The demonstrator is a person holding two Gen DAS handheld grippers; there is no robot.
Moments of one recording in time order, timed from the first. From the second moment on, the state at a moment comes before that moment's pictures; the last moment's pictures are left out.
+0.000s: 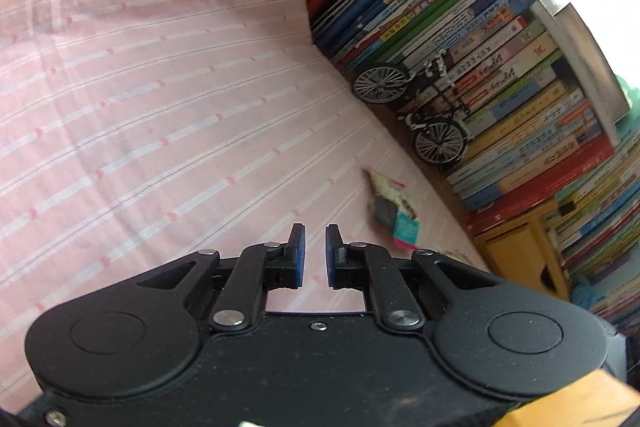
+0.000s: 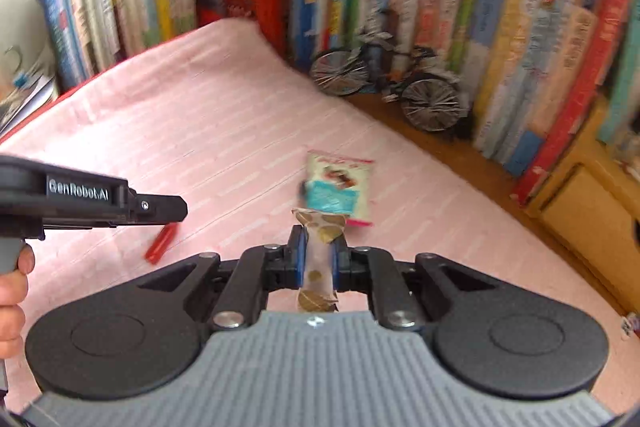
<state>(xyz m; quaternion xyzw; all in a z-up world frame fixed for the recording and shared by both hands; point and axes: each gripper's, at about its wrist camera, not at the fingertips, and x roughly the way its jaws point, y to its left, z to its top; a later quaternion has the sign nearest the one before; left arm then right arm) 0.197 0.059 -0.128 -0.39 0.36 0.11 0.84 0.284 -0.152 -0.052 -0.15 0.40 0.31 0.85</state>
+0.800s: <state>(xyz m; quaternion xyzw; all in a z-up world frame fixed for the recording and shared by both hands) 0.306 0.004 -0.157 -0.40 0.39 0.09 0.82 0.381 -0.207 -0.106 0.08 0.48 0.24 0.84</state>
